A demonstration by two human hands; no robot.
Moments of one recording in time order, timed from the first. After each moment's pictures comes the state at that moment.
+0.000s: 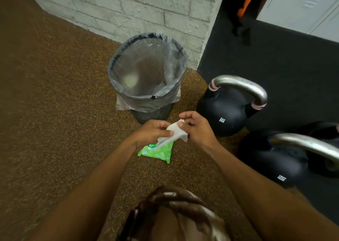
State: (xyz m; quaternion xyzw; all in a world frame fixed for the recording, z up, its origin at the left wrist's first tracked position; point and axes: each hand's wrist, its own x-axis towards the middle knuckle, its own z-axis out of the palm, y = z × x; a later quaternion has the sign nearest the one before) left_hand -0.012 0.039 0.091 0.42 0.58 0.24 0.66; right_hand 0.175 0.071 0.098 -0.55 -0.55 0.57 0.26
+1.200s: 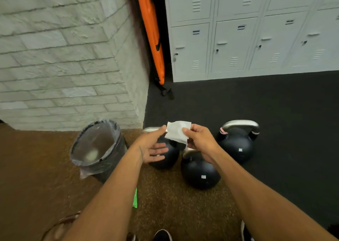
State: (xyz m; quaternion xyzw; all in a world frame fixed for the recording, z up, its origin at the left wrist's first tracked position) left_hand 0.224 0.021 0.340 0.32 0.66 0.22 0.64; right_hand 0.407 -0.004 0.310 -0.57 -0.38 0.57 0.45
